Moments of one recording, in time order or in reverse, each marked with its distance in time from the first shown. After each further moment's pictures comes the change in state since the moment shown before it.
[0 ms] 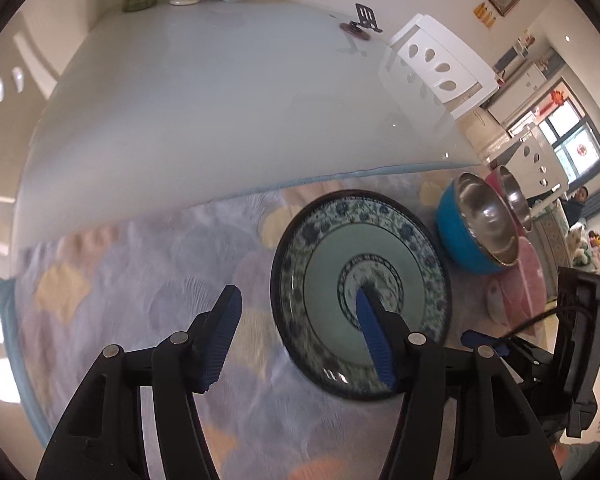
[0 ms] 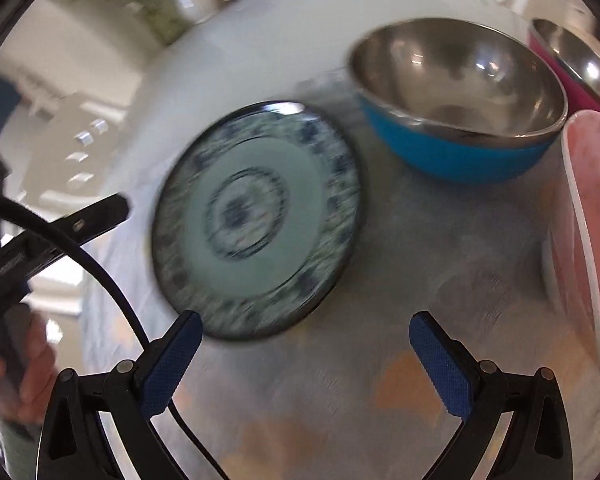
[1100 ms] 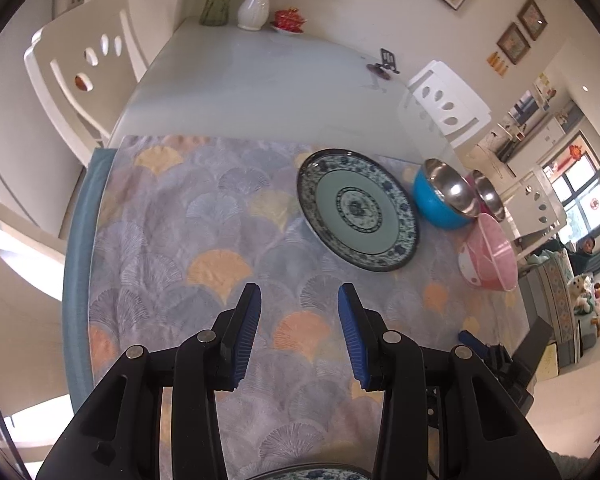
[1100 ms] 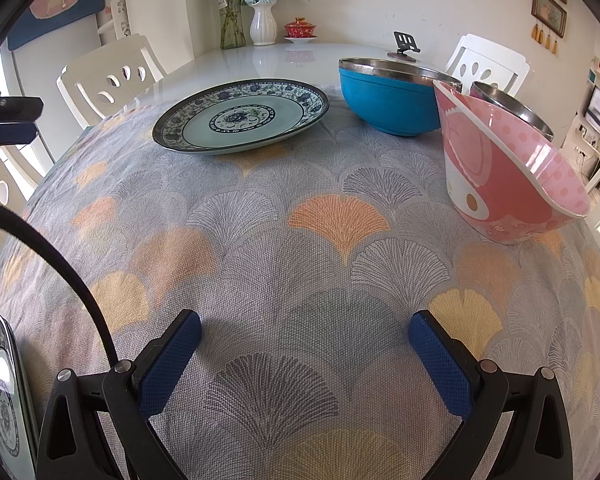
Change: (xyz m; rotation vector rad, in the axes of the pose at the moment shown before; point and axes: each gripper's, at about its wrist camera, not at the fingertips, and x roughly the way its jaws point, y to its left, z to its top) left arm -0.108 -0.014 -0.133 -0.168 -0.163 0.063; right arm -0.028 -0.031 -0.156 -0.400 -0.315 -0.185
